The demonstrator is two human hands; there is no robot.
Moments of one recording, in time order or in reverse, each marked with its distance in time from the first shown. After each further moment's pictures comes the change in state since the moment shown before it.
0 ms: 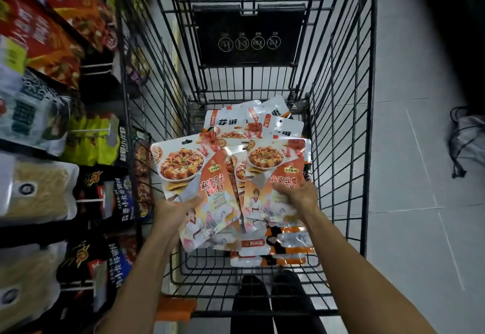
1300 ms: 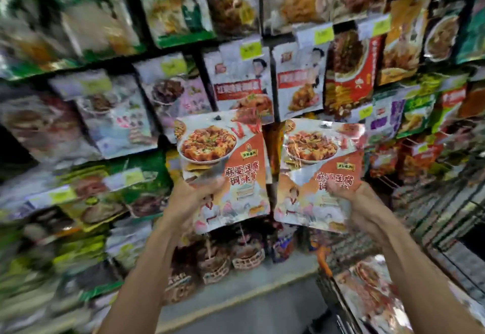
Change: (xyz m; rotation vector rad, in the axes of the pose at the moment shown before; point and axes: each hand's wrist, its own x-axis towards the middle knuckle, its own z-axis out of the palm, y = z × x) left_hand -0.569 -0.060 -0.185 -0.505 0.922 0.699; right_hand -0.453 -0.100 0.009 -0.426 -1.635 -0.704
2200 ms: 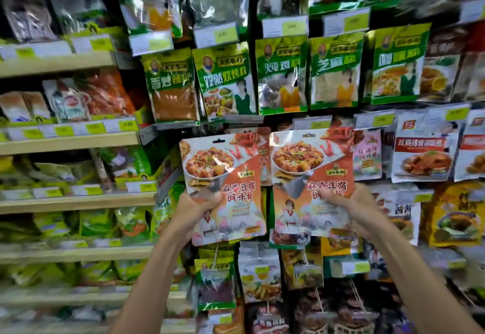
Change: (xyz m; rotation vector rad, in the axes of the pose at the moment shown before) left_hand -0.078 0.052 -0.411 0.032 0.385 0.113; right_hand -0.021 -0.017 0.431 -0.185 -0.298 -0.294
